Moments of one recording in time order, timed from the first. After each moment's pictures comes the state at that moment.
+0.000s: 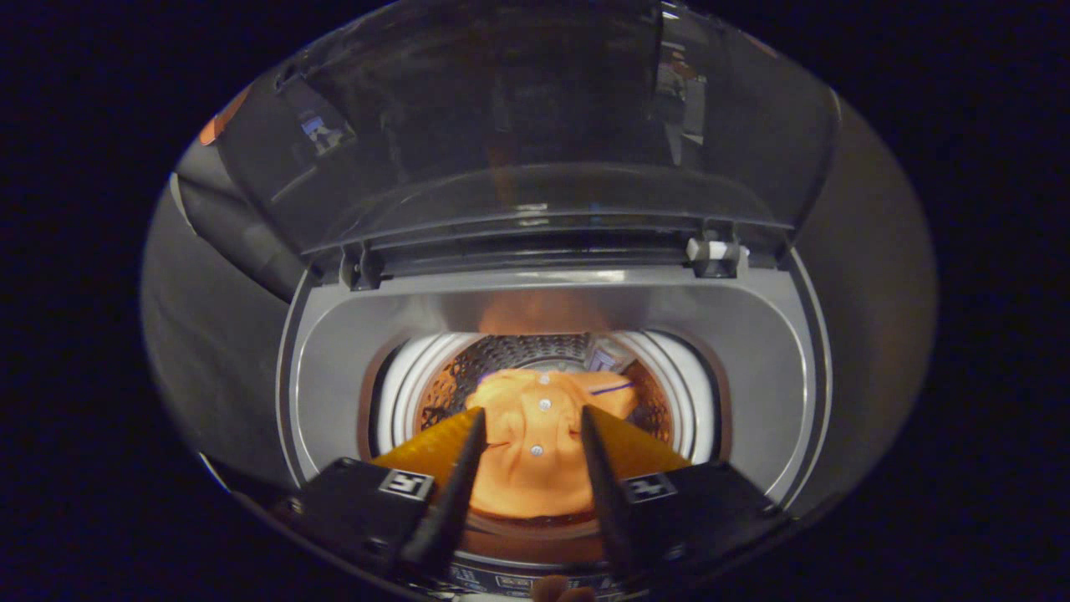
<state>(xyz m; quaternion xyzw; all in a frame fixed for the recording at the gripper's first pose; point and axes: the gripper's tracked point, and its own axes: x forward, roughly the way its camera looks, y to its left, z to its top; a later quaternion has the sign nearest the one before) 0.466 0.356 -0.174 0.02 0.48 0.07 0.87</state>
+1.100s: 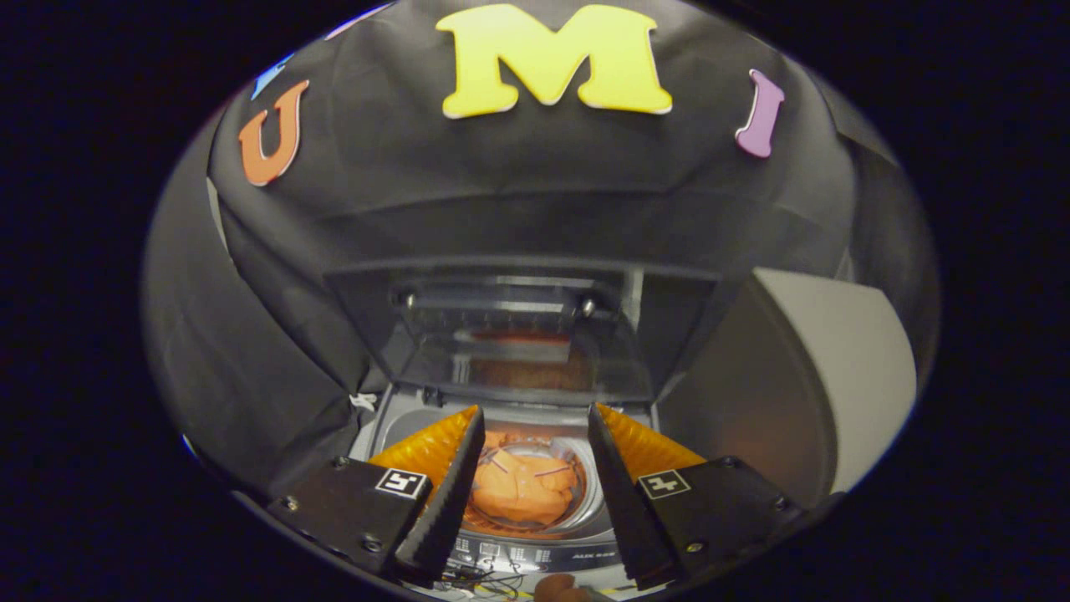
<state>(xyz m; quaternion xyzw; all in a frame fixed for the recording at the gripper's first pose) 0.468 0.308 0.062 0.00 0.32 0.09 0.94</state>
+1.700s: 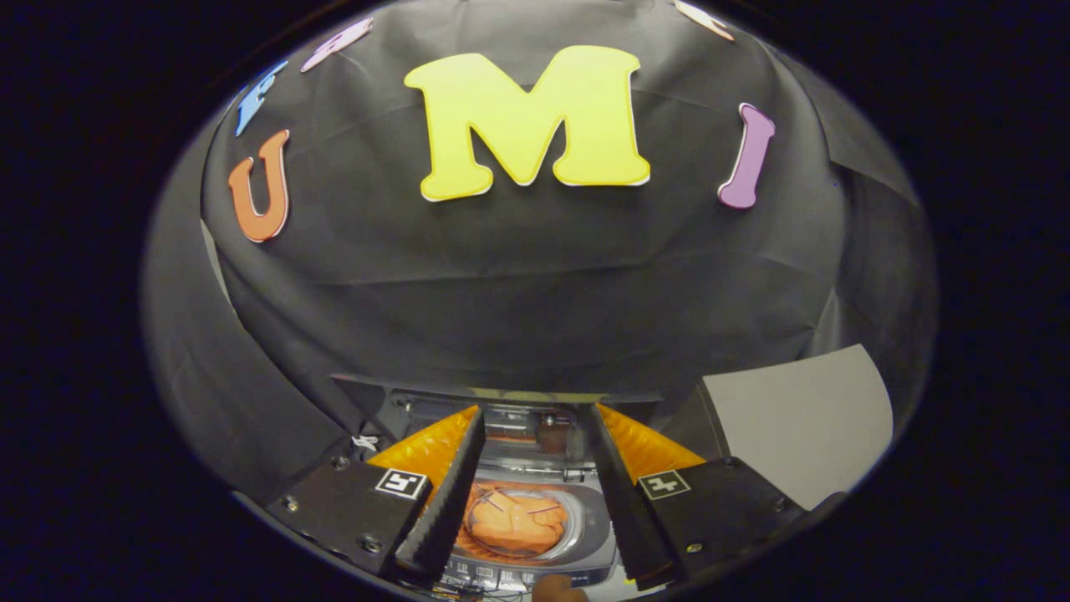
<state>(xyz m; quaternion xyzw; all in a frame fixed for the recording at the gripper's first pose) 0.519 0.298 0.130 0.02 0.28 0.09 0.96</state>
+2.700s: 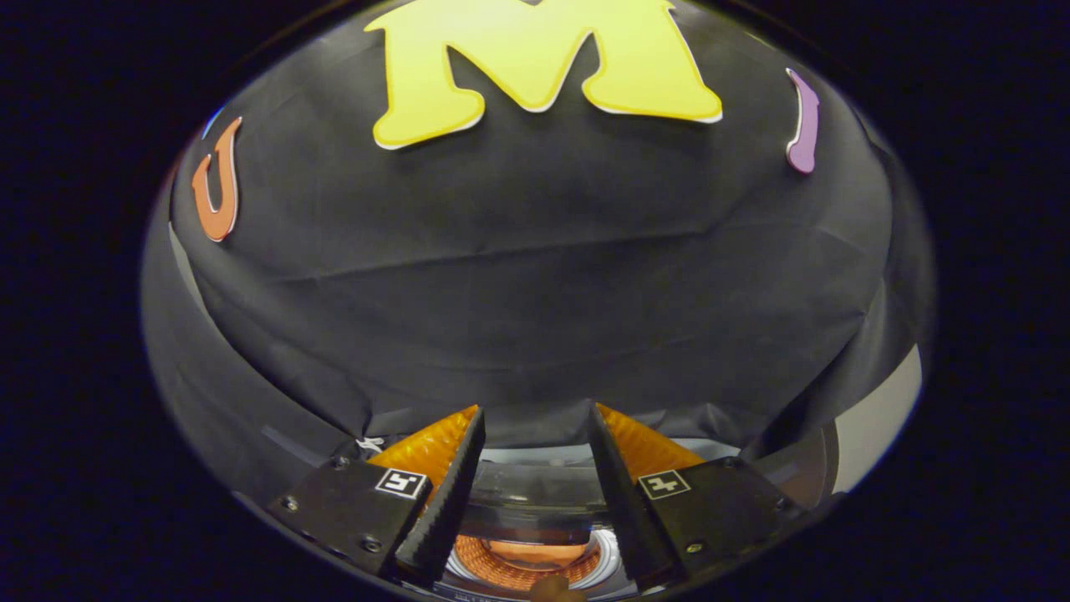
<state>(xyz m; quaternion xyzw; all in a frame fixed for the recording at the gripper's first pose) 0.635 0.344 0.062 0.03 0.33 0.09 0.94</state>
